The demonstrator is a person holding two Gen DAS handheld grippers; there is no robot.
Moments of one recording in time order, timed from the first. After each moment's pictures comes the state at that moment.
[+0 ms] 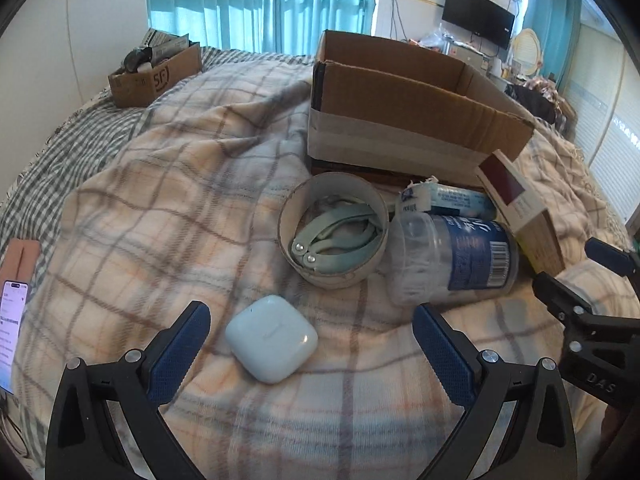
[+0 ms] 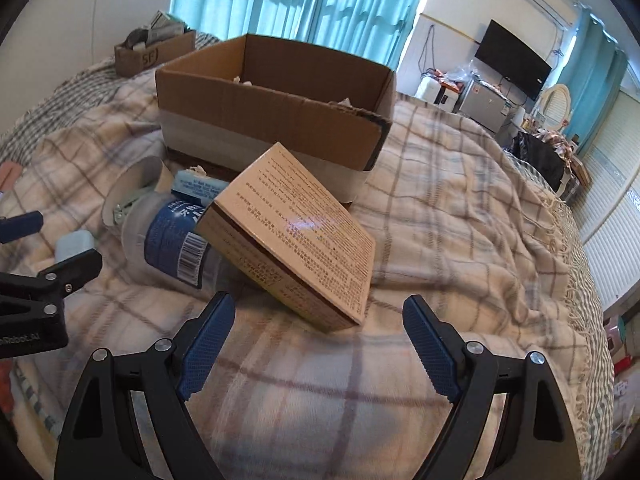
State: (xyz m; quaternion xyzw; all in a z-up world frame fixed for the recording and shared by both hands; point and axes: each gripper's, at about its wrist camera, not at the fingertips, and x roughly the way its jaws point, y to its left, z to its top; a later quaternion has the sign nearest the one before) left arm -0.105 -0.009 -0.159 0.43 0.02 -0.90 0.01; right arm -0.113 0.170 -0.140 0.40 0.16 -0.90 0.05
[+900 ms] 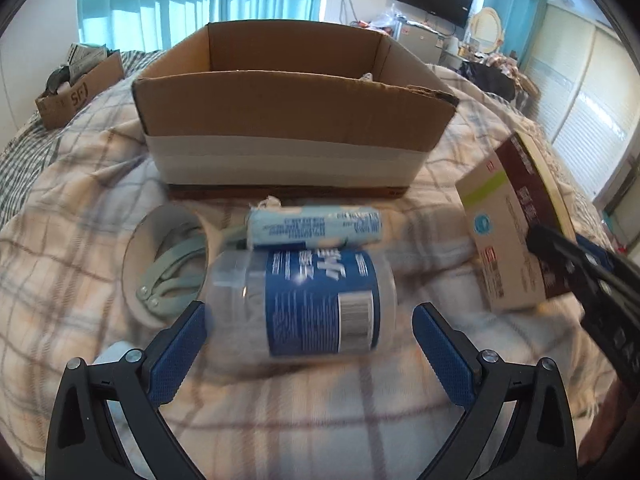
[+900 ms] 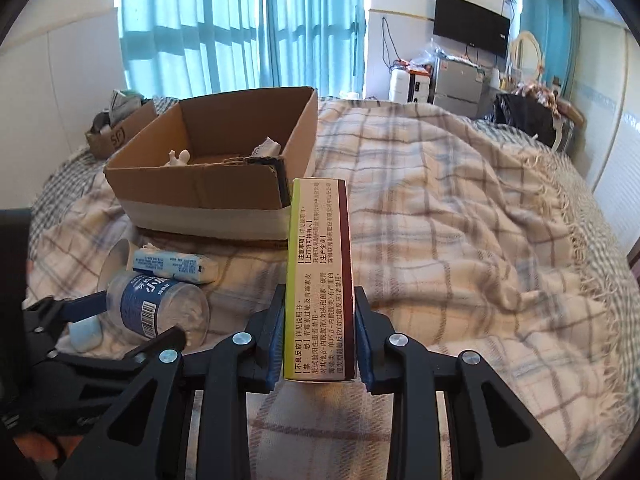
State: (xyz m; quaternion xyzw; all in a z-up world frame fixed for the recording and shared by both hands) left arm -0.151 0.077 -0.158 0.45 0.02 -0.89 -0.07; right arm -0.126 0.244 -0.112 0.37 0.01 -0.93 0.05
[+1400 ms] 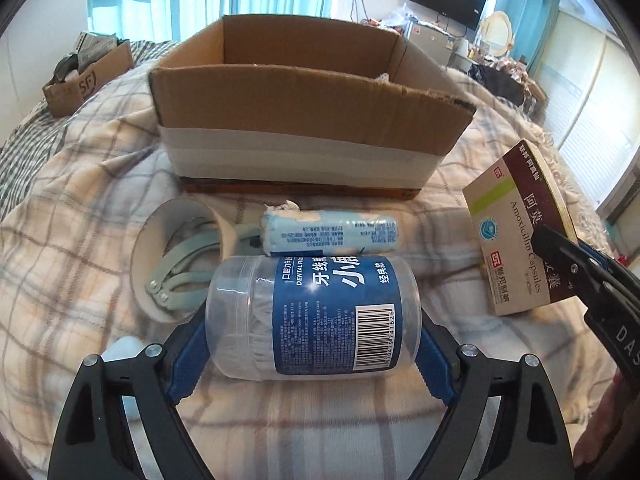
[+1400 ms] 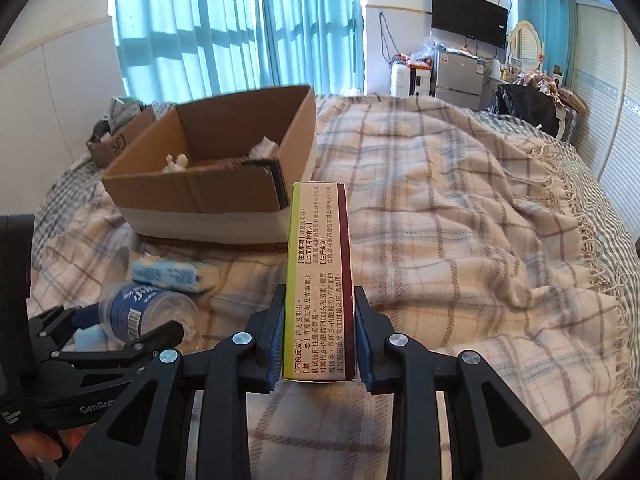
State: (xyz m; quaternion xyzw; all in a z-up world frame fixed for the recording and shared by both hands) left arm -0.147 0.062 -0.153 0.46 0.04 -0.88 -0.06; right arm -0.129 0.249 -0.111 0.37 -0.01 -0.93 0.05
